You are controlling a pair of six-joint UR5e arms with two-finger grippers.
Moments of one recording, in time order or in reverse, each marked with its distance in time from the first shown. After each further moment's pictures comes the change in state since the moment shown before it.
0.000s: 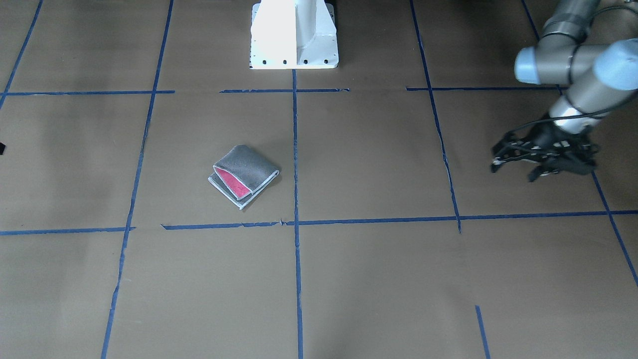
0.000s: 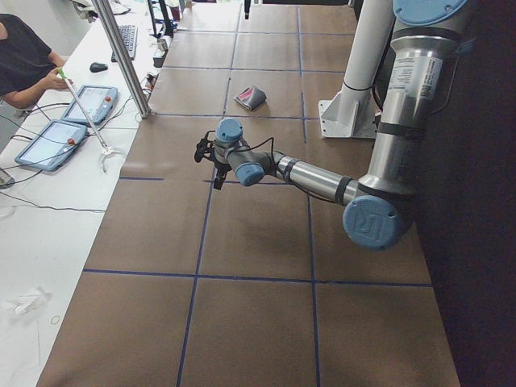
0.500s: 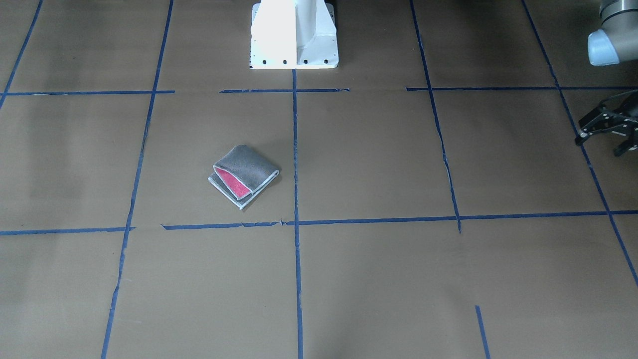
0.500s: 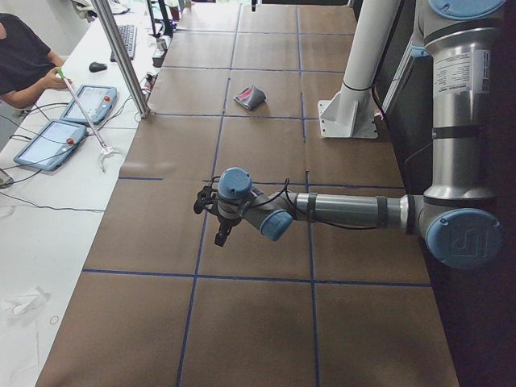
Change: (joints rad) left arm -0.190 0.179 0.013 0.030 -0.085 0.294; right arm 0.065 -0.066 -0.006 -0.004 0.032 -0.129
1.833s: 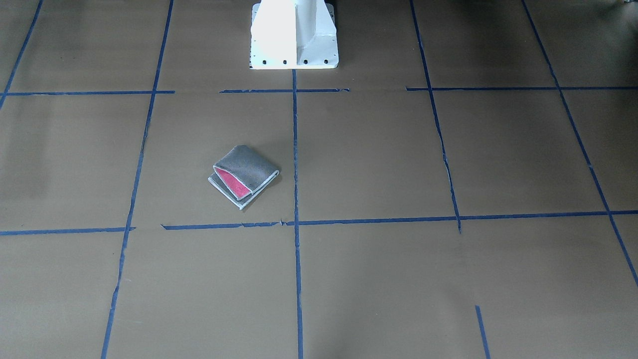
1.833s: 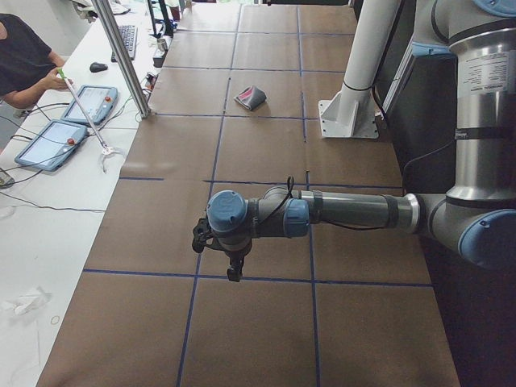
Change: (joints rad) left arm -0.297 -0.031 -0.096 0.676 -0.088 0.438; right arm 0.115 -0.077 -0.063 -0.242 -0.031 -0.430
